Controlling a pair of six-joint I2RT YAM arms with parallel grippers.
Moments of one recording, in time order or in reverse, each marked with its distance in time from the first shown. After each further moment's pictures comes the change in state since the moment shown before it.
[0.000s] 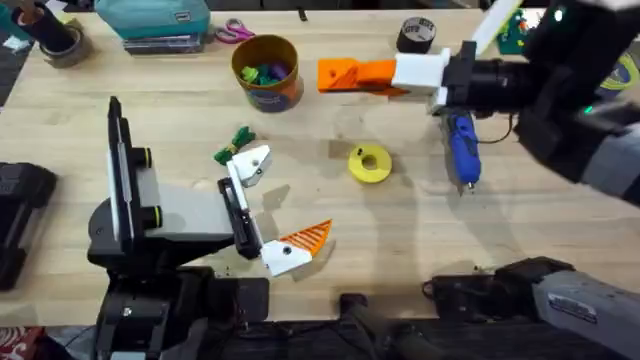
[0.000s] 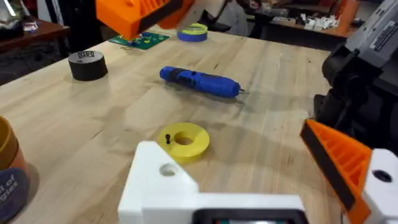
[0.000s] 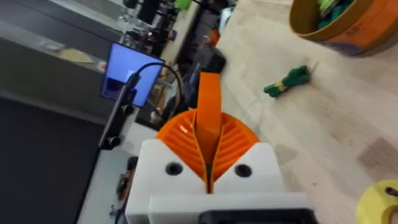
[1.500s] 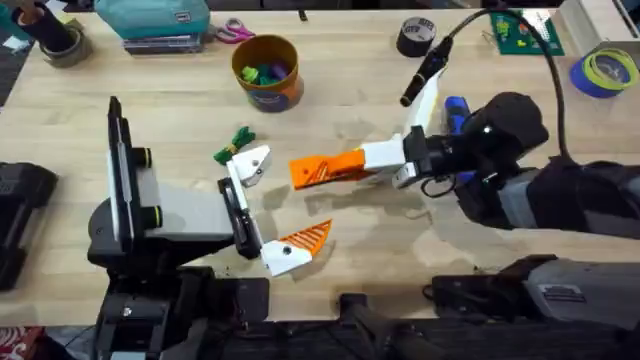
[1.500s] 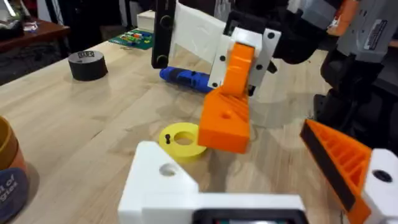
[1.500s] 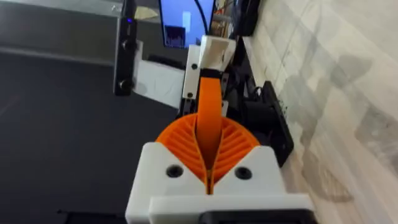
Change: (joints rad) left arm 0.000 0.000 0.000 0.000 0.000 0.000; right arm 0.188 0.278 -0.359 0.908 -0.150 0.594
